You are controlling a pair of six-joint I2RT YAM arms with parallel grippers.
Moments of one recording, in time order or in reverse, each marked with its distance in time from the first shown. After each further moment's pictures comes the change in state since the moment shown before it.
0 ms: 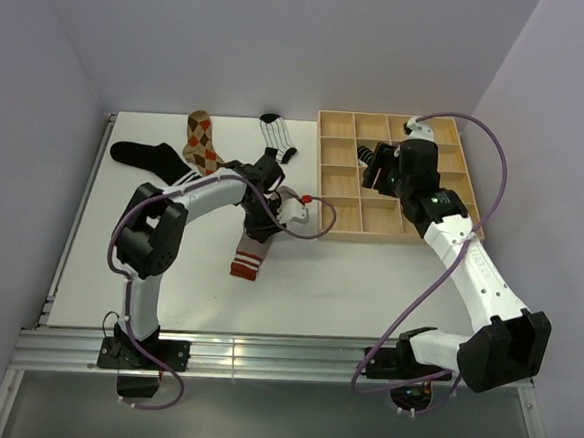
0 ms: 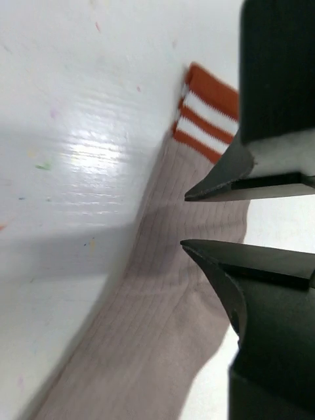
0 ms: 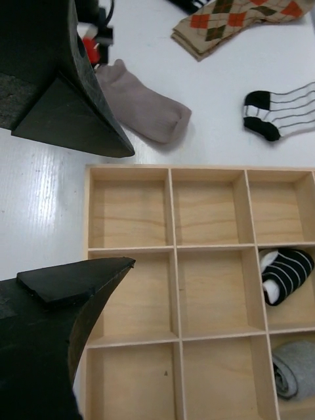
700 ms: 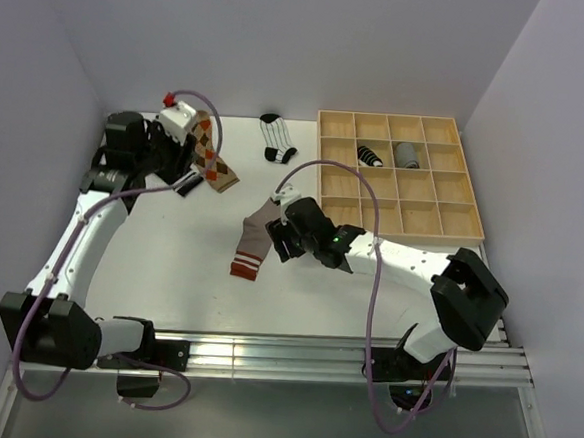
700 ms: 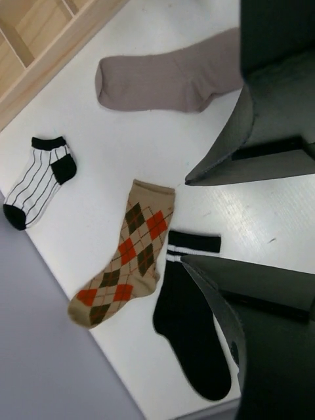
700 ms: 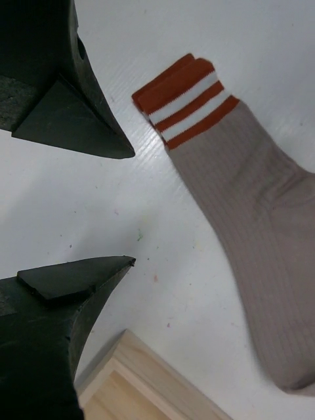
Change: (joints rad) left arm 0.526 -0.700 -0.234 0.463 0.025 -0.571; right arm 0.607 0.268 -0.214 0.276 0.000 -0.201
